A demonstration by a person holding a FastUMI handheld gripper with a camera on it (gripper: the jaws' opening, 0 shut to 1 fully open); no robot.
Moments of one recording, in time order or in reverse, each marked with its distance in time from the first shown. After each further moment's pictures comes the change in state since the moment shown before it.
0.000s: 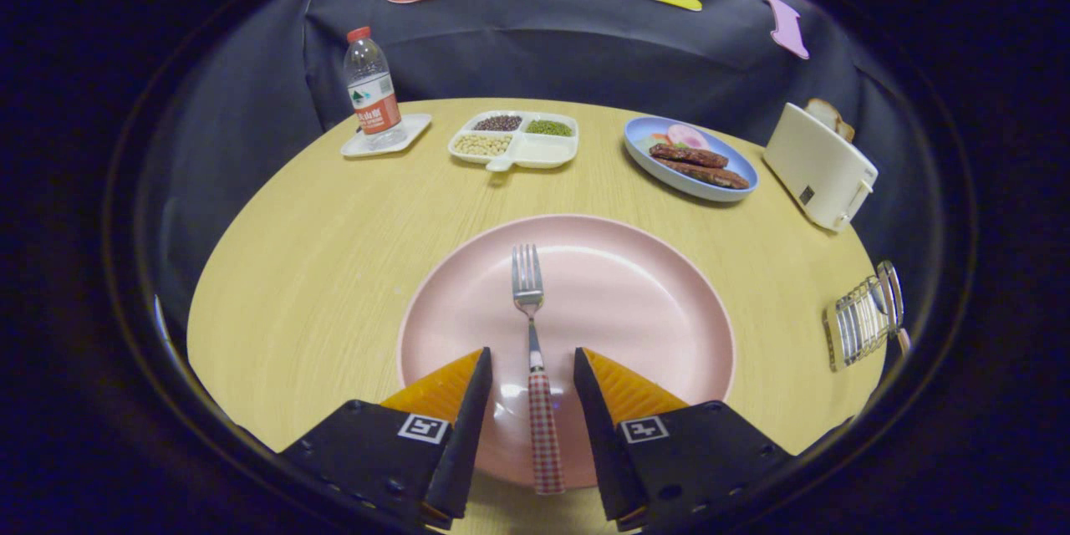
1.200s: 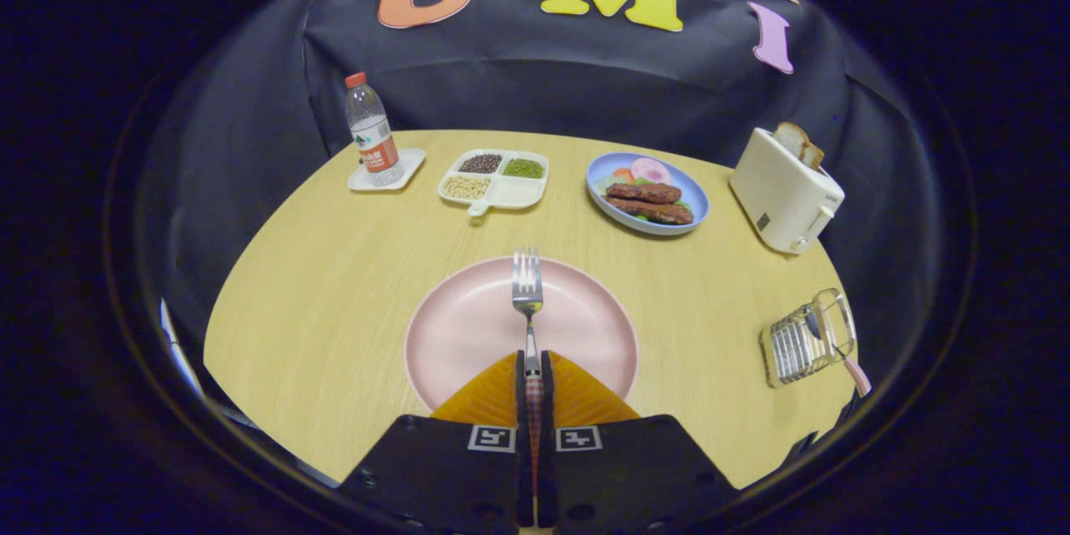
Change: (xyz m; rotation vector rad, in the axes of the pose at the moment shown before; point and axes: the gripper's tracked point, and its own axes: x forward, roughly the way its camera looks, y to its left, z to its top) arm -0.091 -0.051 0.033 0.010 -0.049 -0.002
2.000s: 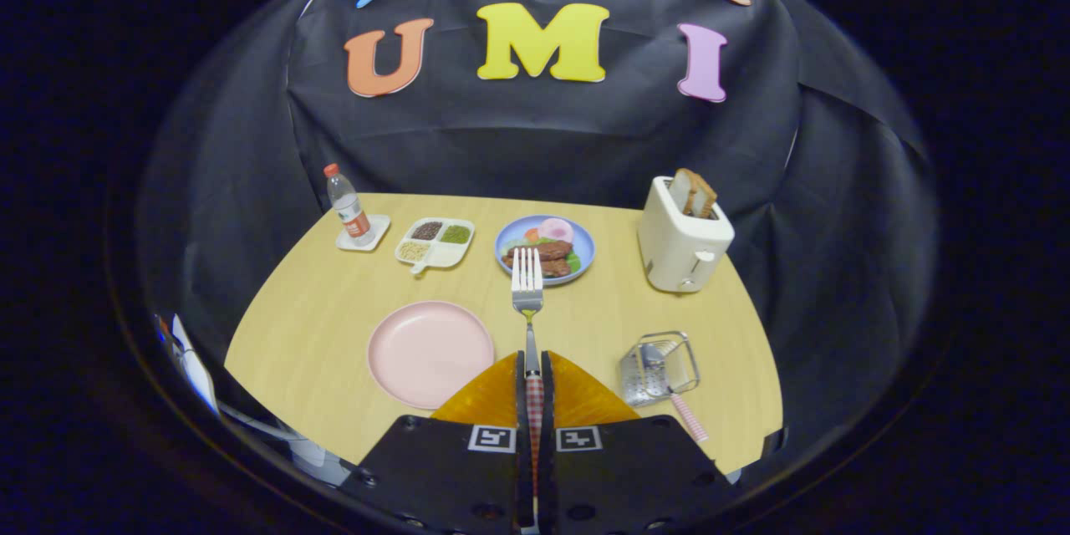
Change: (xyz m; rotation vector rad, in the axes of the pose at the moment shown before) arm -0.147 -0.170 0.046 0.044 -0.122 -0.035
